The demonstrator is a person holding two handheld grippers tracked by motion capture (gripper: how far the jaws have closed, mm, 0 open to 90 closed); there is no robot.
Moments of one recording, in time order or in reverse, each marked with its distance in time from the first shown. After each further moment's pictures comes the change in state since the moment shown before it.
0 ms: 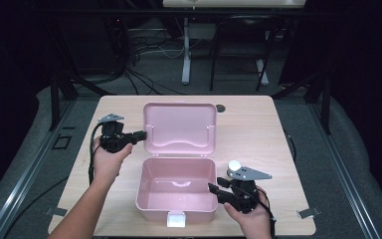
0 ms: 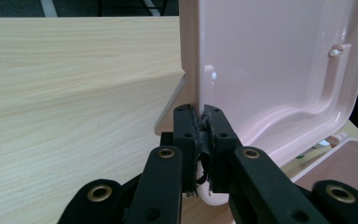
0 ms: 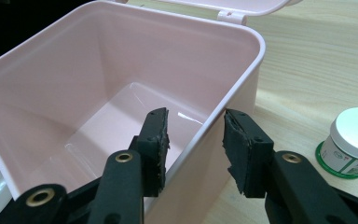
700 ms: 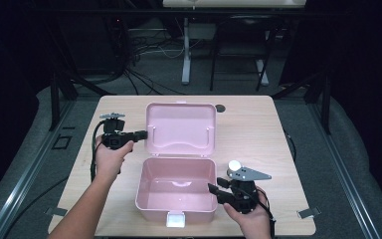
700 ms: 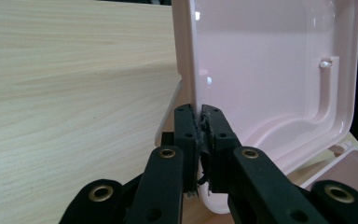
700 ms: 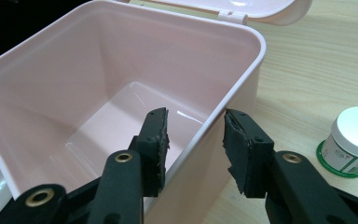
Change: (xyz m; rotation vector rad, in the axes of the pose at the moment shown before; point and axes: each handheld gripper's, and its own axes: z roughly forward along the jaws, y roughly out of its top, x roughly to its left) left arm 0.009 0.003 0.010 0.037 -0.017 -0.074; right arm 0.002 0.000 0.000 0.002 -0.001 0.008
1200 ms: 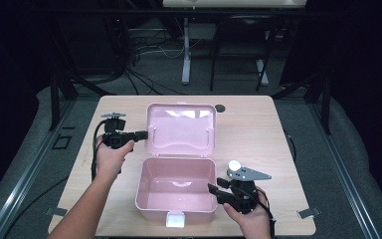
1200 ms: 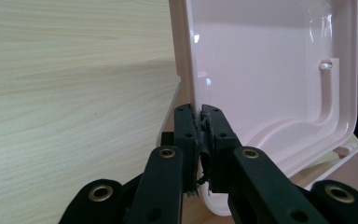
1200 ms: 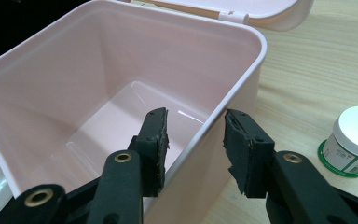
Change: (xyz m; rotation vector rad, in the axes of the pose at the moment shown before) left arm 0.000 0.001 0.003 0.017 0.009 -0.013; right arm 0.000 0.000 0.000 0.002 0.004 0.000
